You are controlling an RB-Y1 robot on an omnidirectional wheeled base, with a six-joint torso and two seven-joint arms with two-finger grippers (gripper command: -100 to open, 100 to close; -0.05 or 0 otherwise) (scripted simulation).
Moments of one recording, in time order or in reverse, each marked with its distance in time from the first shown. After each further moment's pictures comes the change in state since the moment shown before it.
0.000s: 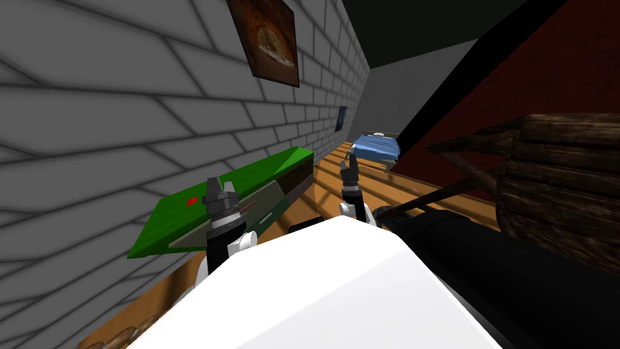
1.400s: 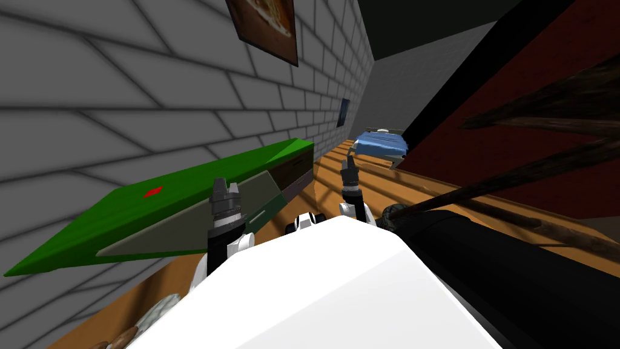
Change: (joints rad) left arm -0.010 0.090 0.011 0.043 0.005 -0.007 0.000; right arm 0.000 0.000 0.000 0.000 0.000 0.000 0.000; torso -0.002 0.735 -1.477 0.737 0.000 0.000
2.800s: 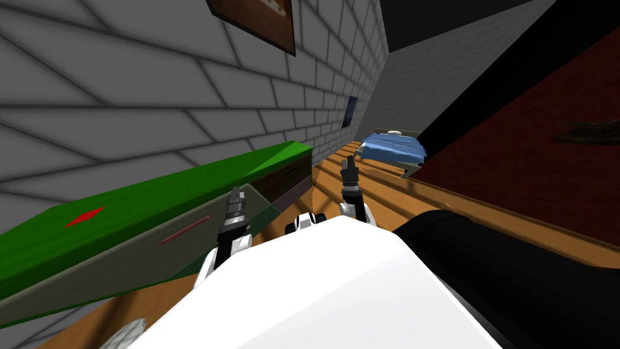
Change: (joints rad) left arm -0.080 0.117 0.074 0.322 0.032 -0.032 -0.002; right arm 0.000 0.000 0.000 0.000 0.000 0.000 0.000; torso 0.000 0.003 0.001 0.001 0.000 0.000
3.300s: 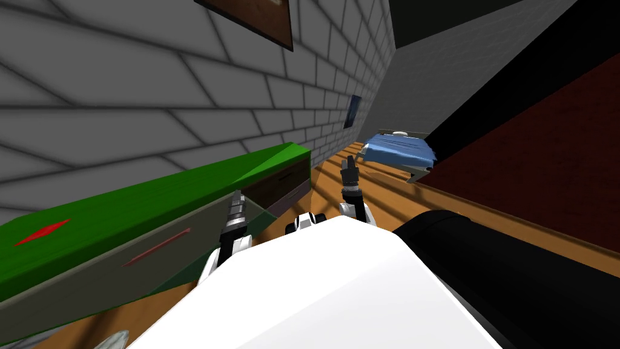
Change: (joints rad) left arm -0.032 0.001 0.032 0.129 0.014 -0.012 -0.001; right arm 0.000 0.000 0.000 0.000 0.000 0.000 0.000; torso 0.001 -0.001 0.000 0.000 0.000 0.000
